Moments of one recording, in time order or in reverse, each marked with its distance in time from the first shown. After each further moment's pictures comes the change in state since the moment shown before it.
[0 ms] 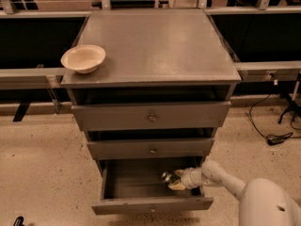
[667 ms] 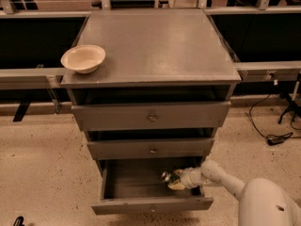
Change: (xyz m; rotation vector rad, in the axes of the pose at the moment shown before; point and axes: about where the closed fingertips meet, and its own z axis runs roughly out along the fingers) arm 0.002 0.001 0.002 0.003 0.000 0.004
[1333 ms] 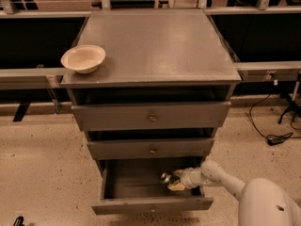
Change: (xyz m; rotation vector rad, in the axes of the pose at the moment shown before) arm 0.000 0.000 0.000 0.000 0.000 0.000
